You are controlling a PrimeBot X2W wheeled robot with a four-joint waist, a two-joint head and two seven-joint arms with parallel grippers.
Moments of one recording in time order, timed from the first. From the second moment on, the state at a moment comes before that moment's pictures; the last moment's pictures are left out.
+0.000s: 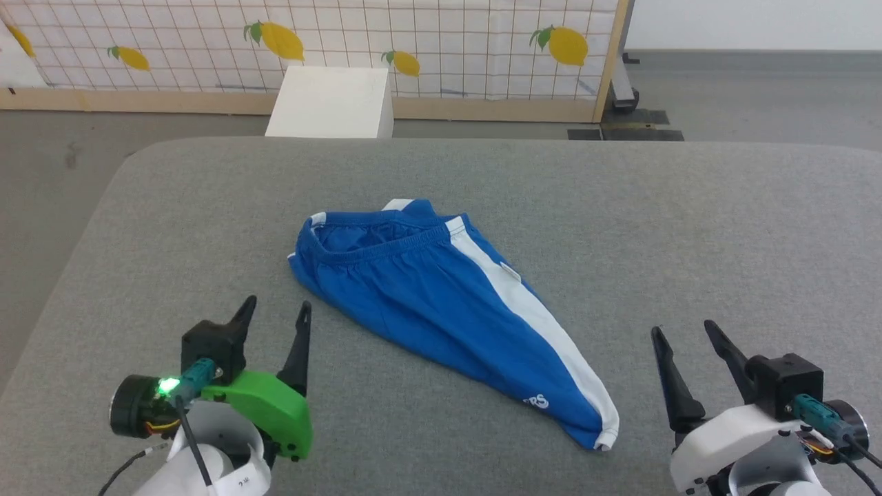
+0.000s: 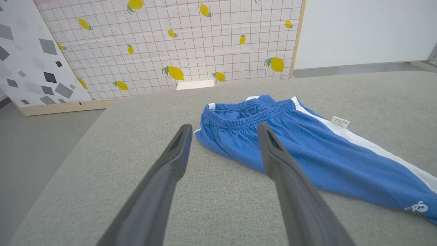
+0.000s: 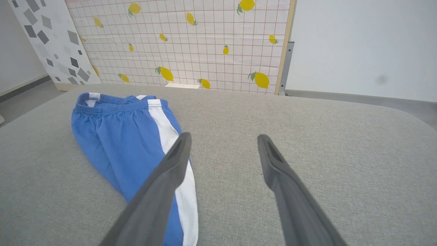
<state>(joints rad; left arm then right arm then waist) -0.21 0.56 -0.62 -0.02 -0.61 0.36 -0.06 0.05 -0.06 0.00 0.00 0.09 0.13 0.03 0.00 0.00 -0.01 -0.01</state>
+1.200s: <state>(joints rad) -1.06 0.66 -0.69 0.28 -1.00 -0.06 1.03 -0.11 -0.05 0.09 0.13 0.18 0.13 -0.14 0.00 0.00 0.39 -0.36</state>
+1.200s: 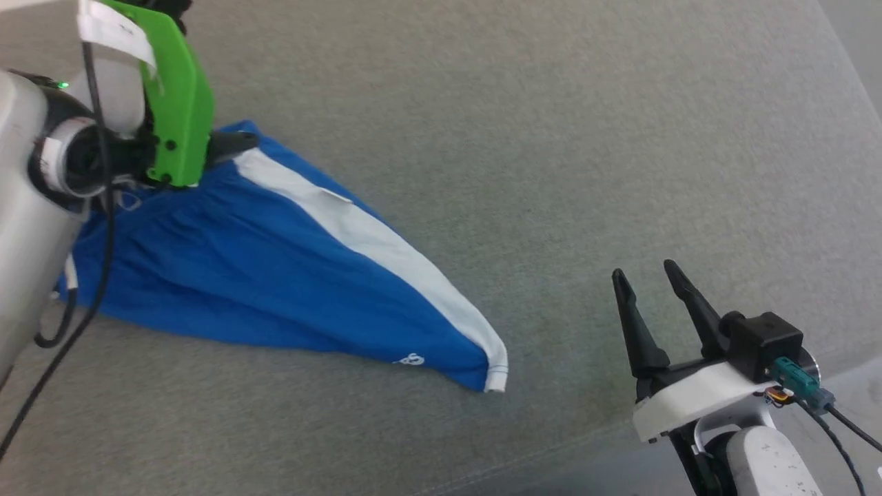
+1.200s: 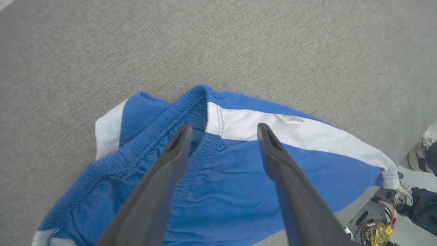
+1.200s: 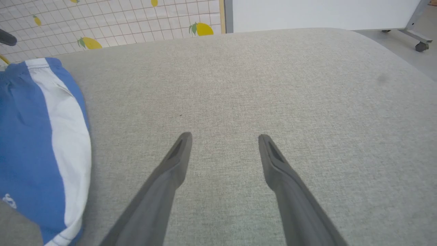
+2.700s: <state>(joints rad) -1.01 0.55 -0.99 0.18 -0.95 -0.12 0.17 -0.10 -0.05 -0.02 0.15 0.11 0.13 -0.07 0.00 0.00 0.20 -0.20</state>
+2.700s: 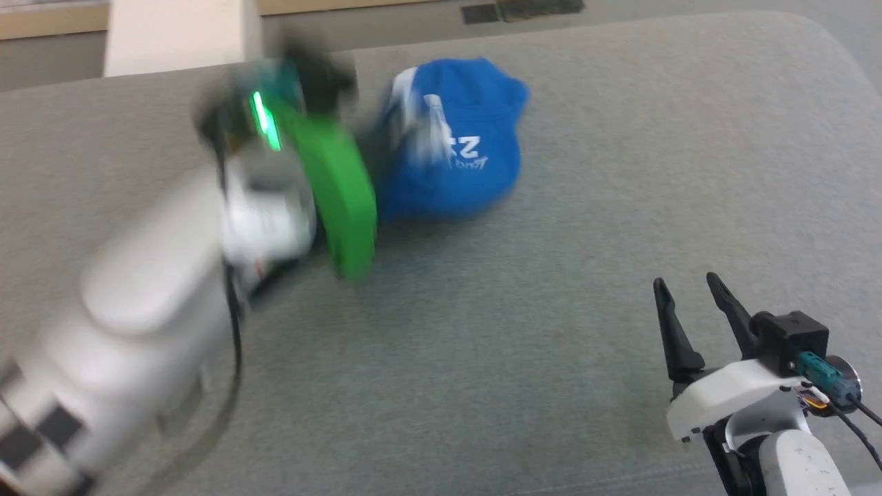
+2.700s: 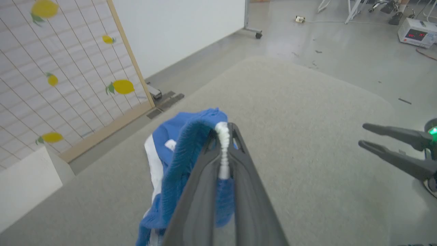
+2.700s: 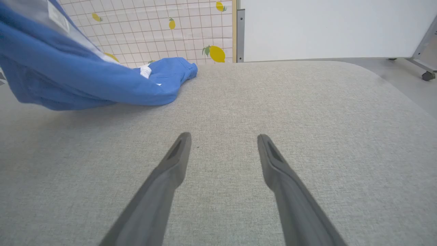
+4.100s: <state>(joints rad) -0.35 0.62 -0.84 0.03 -0.71 0.48 -0.25 -0.10 -0.23 -0.02 0.03 0.27 0.13 0.31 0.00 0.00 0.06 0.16</state>
